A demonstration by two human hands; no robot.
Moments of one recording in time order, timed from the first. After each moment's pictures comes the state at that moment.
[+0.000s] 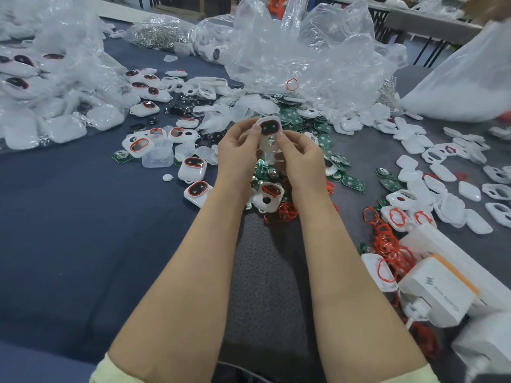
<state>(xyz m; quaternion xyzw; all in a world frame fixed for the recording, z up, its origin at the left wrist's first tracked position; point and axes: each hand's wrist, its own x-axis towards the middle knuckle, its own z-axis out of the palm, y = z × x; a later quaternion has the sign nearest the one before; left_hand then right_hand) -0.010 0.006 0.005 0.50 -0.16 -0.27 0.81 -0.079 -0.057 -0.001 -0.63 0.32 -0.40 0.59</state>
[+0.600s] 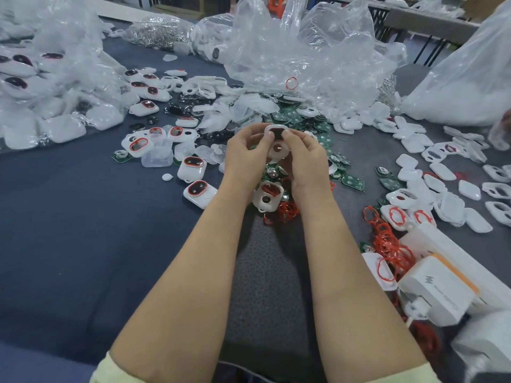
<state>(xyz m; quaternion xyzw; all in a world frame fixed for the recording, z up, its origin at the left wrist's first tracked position) -0.012 0.001 -0.003 0.59 -0.26 -0.21 0.74 -0.078 -0.063 0.000 -0.55 0.31 -0.41 0.66</state>
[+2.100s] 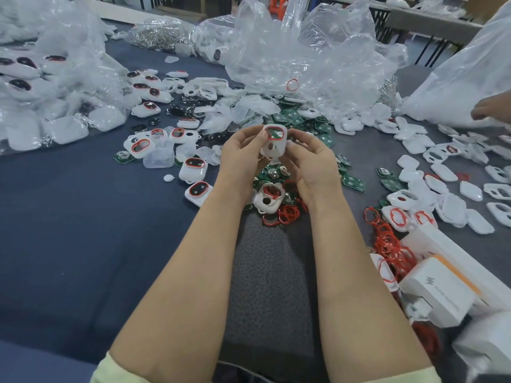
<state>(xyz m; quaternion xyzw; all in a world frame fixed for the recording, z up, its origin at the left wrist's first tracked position) -0.012 0.007 0.004 0.48 -0.15 -0.33 0.80 -0.088 -0.070 0.002 -0.51 0.28 -0.38 0.72</state>
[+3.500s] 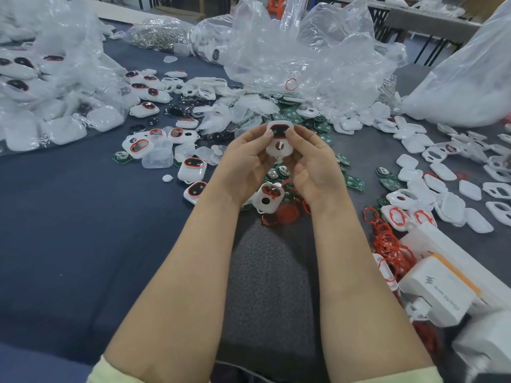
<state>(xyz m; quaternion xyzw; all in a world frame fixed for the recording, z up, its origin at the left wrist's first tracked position) -0.008 0.012 0.010 0.37 -0.20 -0.45 0.78 -0.095 -0.069 0.011 -0.43 0.18 -0.36 0.80</state>
